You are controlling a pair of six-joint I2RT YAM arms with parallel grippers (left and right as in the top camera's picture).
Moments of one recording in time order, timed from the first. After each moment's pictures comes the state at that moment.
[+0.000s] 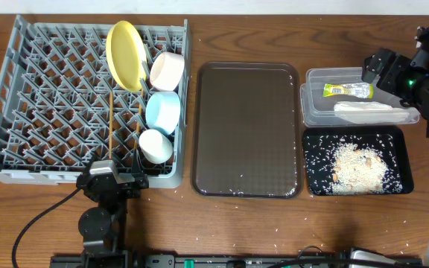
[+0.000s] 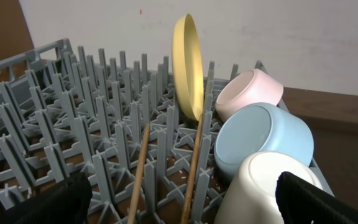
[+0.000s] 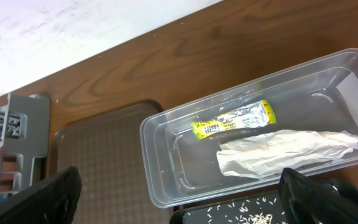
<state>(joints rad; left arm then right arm) 0.07 0.01 0.04 -0.15 -0.01 -0.08 -0.20 1.42 1.48 -0.83 -0.24 0.27</state>
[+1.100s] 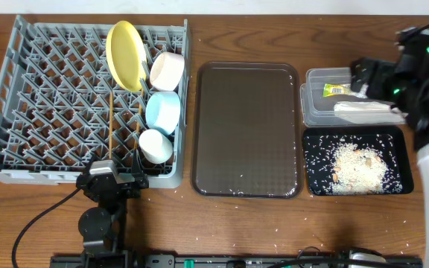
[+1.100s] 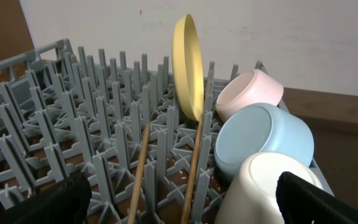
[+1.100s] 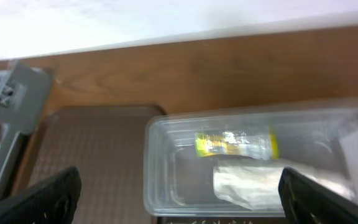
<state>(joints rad) 0.07 0.01 0.04 -0.15 -0.01 -0.08 -0.10 1.30 1.31 -0.65 -0.21 0.07</state>
